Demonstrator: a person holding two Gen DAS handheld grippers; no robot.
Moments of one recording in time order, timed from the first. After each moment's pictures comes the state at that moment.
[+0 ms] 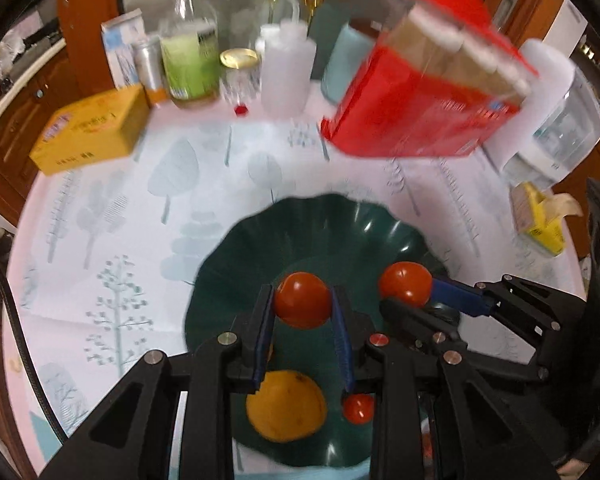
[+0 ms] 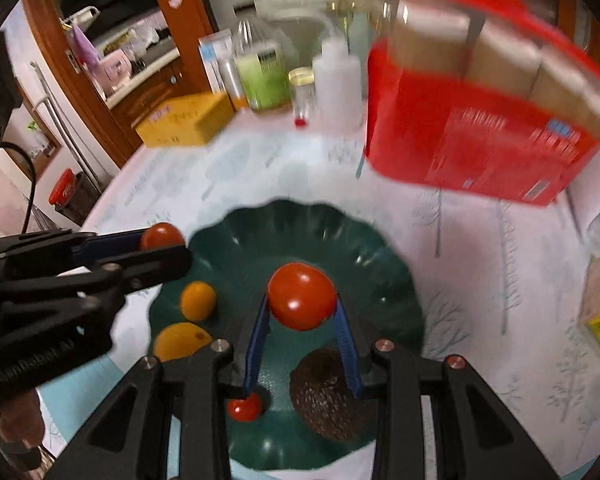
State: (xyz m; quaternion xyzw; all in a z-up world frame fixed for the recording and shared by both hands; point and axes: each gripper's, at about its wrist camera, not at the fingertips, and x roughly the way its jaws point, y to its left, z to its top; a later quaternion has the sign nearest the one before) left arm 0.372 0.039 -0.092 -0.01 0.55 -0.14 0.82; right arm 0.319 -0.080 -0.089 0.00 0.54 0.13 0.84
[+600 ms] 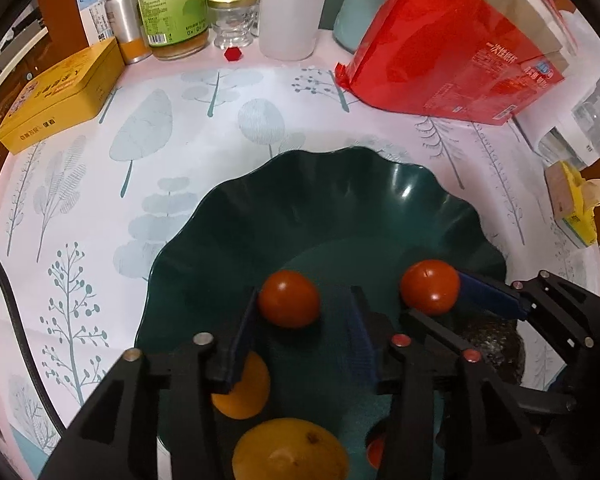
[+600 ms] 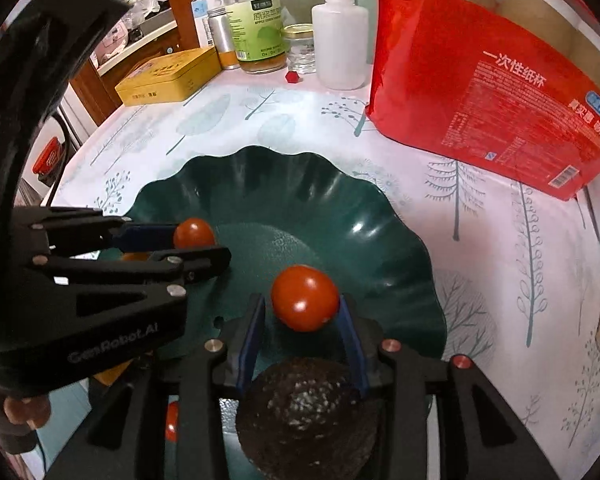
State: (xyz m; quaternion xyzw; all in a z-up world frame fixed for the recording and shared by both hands) left arm 0.396 0.026 -0.158 0.00 0.58 -0.13 0.80; right arm 0.328 -0.081 -0.136 -0.04 0.54 0.13 0.83
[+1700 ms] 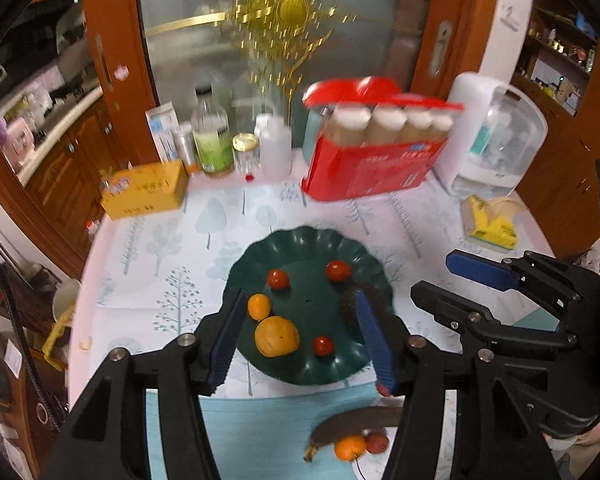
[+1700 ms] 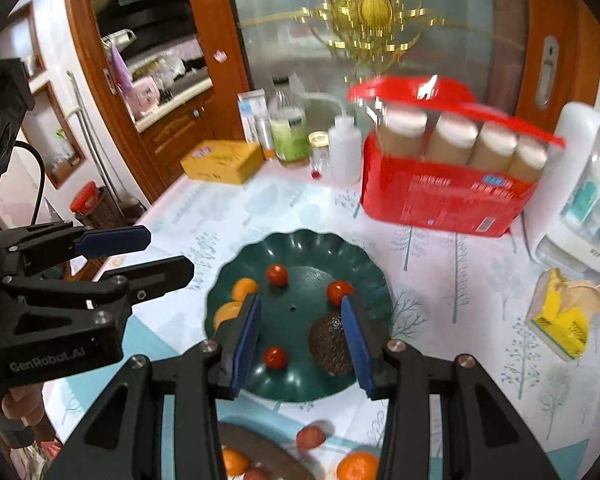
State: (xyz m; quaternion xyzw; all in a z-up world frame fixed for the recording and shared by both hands) left arm 0.240 0.038 0.074 0.03 0.46 -0.13 0.88; right arm 0.220 -0.096 0.051 -0.01 0.45 0.14 0.88
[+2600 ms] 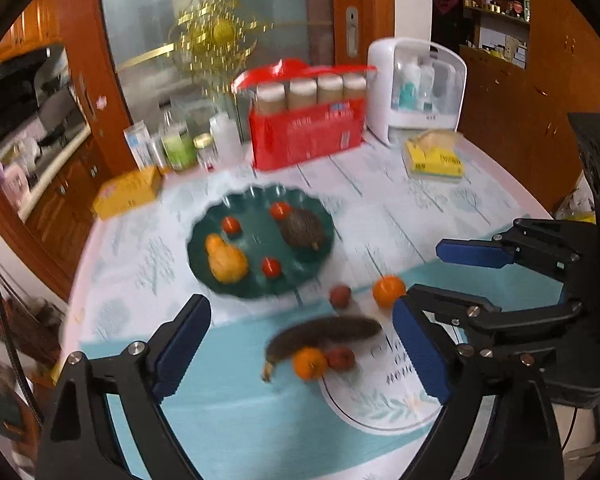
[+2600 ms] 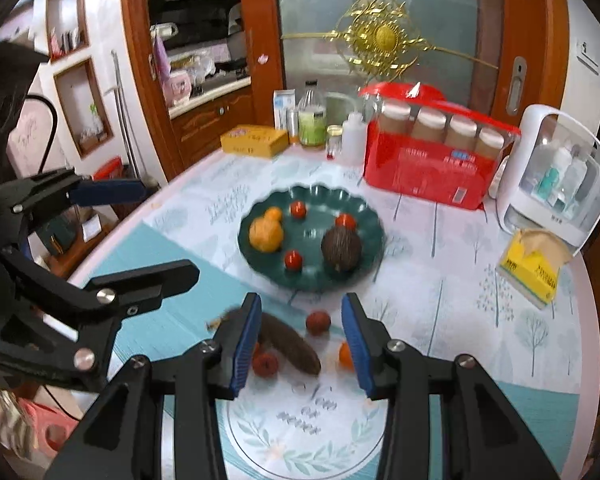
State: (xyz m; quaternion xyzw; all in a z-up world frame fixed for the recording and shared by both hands) left arm 0.072 0.001 0.032 0.10 0.41 -0.17 0.89; right arm 0.054 -0.115 0.025 -0.06 0.42 0.16 0.89
